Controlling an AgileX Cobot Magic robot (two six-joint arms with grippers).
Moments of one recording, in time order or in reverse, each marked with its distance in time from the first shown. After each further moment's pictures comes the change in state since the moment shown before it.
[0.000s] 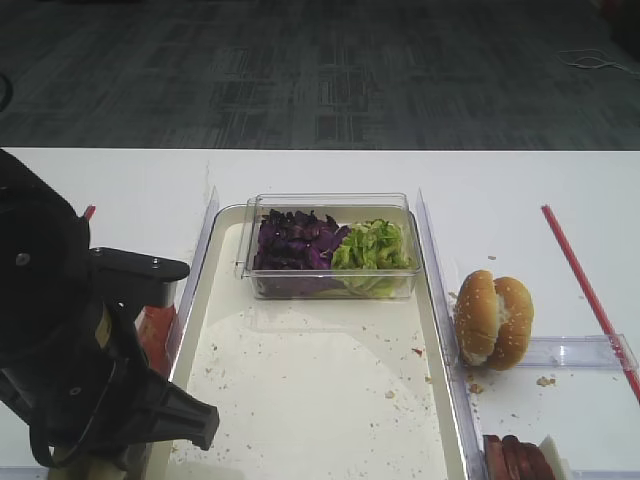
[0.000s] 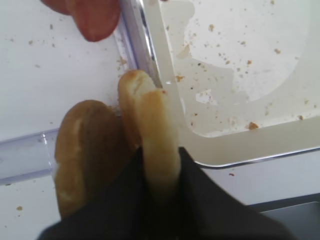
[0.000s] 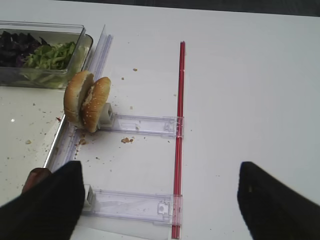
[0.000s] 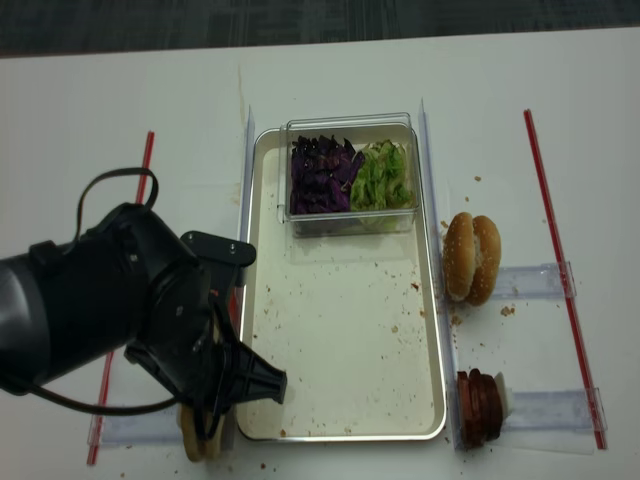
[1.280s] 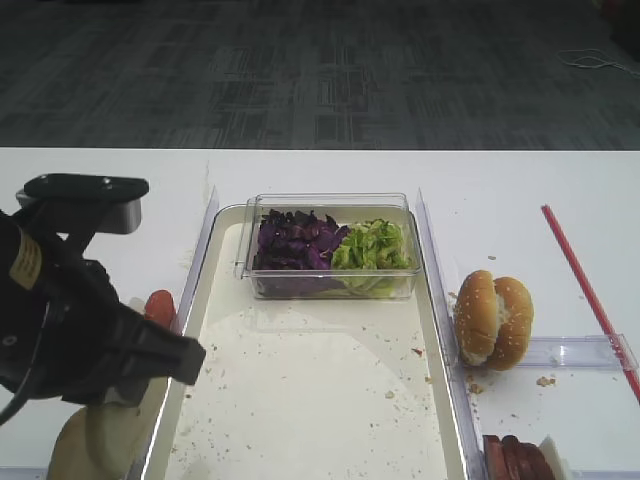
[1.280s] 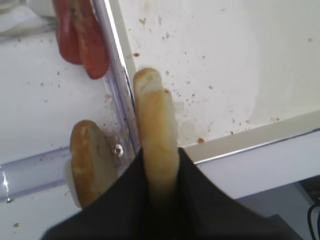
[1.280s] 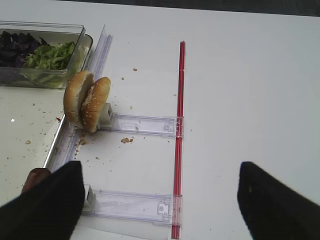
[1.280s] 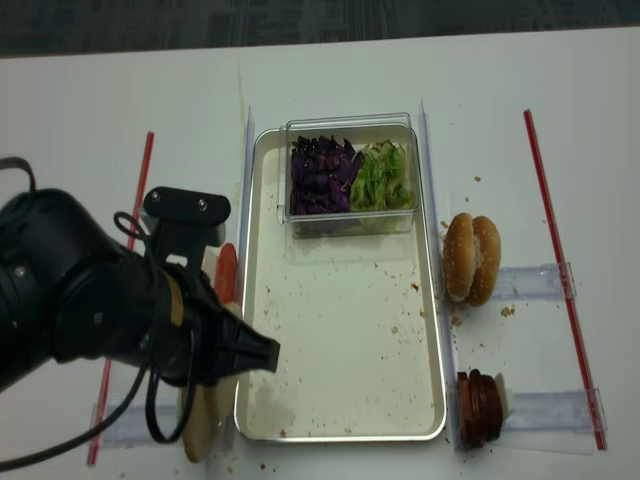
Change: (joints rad) left arm 0.013 -0.230 -0.033 -0.002 0.011 -0.002; right arm 0.000 0.000 0.000 0.000 -0.002 0.000
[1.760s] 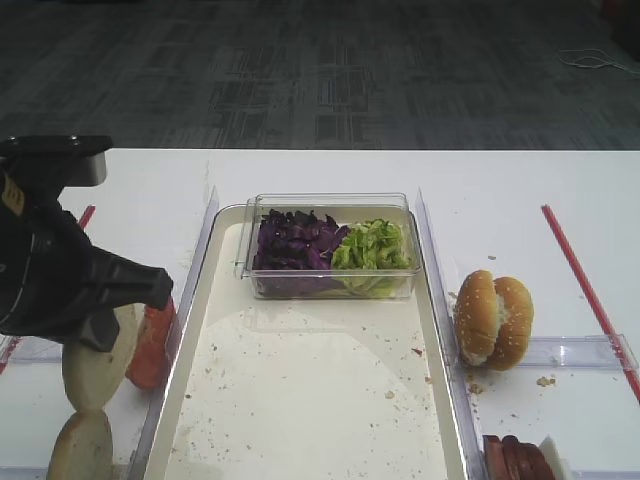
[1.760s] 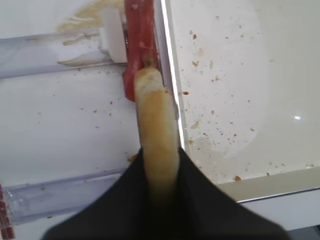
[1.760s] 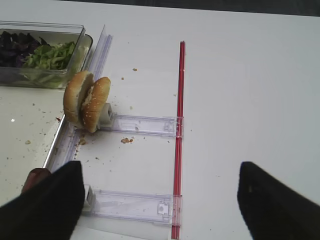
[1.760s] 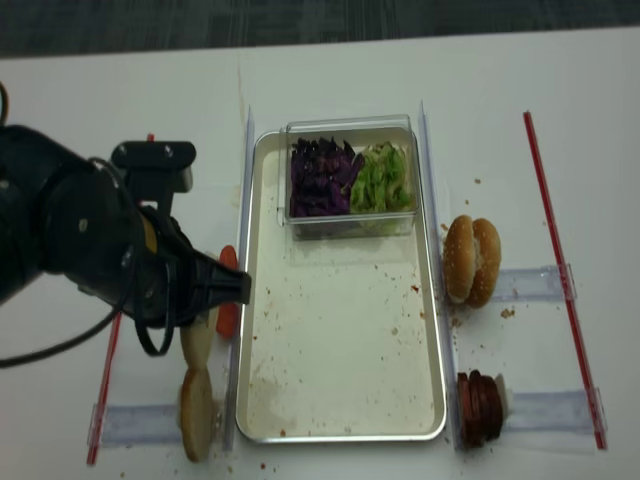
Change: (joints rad) left arm 0.218 0.069 -0.058 -0.033 0.016 0.135; right arm 0.000 0.000 0.000 0.000 0.000 0.000
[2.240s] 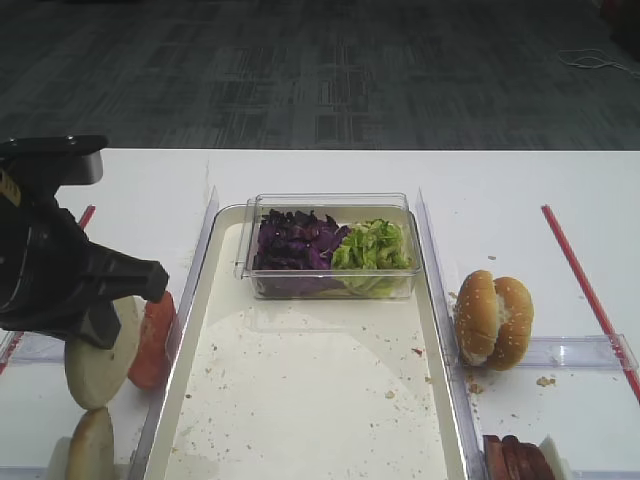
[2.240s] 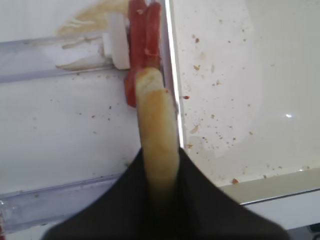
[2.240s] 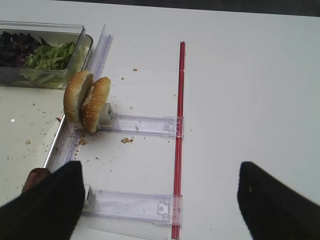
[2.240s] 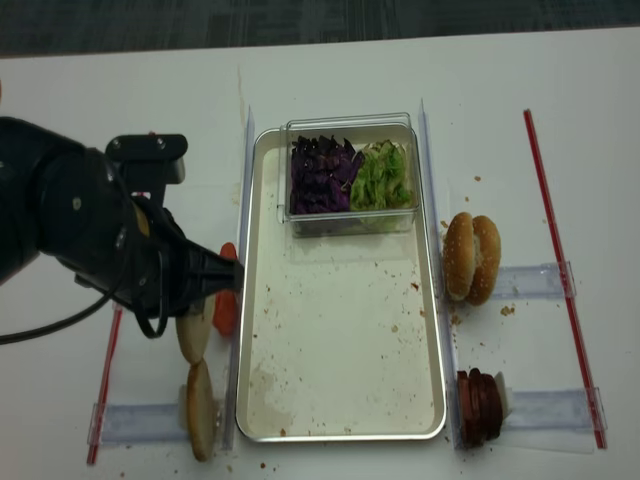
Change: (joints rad) left arm 0.050 0.022 0.000 -0.069 -0.015 0.084; right arm 0.000 0.000 0.000 0.000 0.000 0.000
